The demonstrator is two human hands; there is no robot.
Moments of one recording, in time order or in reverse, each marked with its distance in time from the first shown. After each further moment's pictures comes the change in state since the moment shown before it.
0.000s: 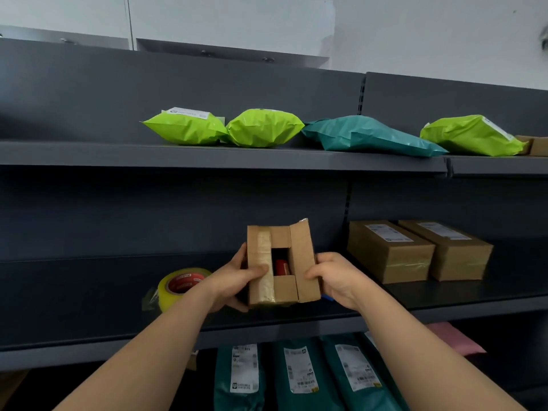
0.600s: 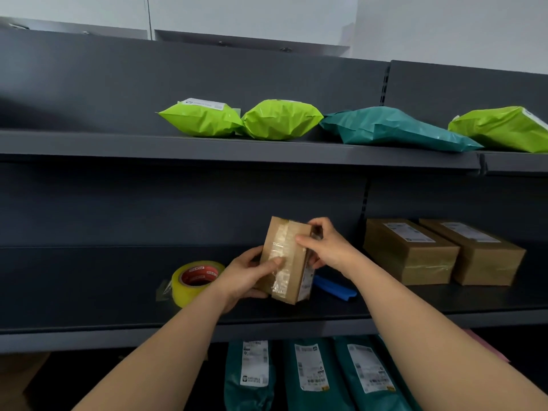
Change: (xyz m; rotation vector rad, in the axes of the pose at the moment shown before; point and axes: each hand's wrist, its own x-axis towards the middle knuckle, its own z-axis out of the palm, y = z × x) left_hand 0.003 -0.013 0.001 -0.142 0.088 0.078; right_hand 0.044 -0.025 0.011 -0.478 0.041 -0.185
